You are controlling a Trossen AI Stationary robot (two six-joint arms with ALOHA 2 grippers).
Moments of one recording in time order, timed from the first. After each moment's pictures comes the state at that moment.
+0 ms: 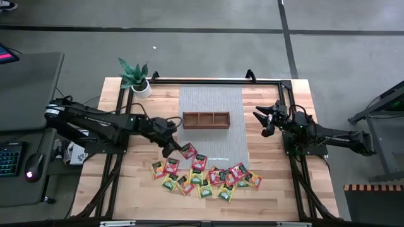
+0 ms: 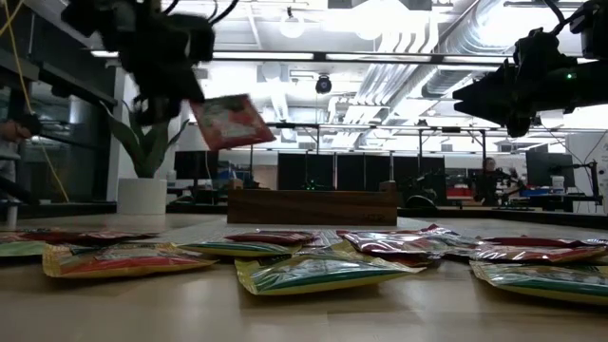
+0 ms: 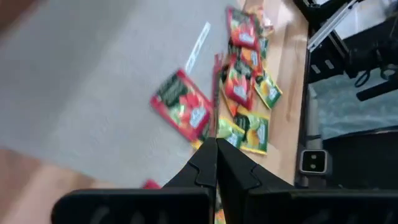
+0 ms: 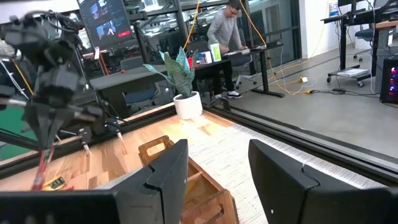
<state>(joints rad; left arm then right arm) -0.08 1.14 0.70 -0.22 0.17 -0.70 -0.24 0.19 0.01 0.22 0.23 0.23</state>
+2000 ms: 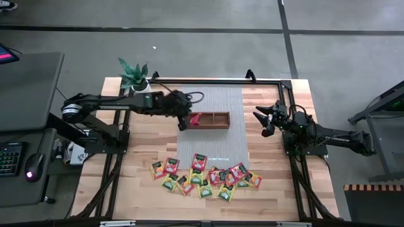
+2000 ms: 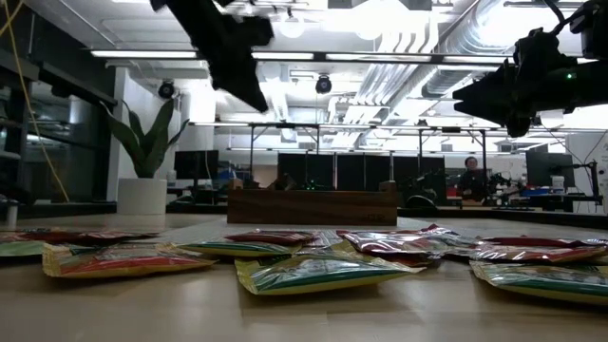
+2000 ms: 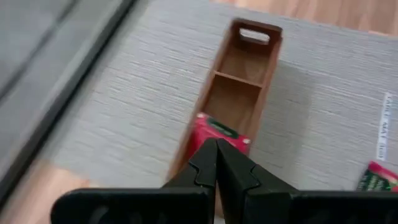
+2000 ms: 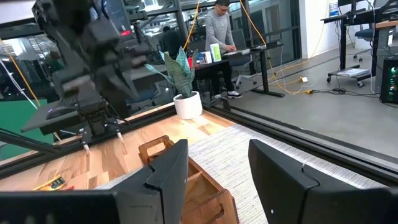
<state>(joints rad) 0.18 1.44 1.13 -0.52 -0.19 -0.10 -0.24 0.19 0.01 0.22 0.23 0.23</state>
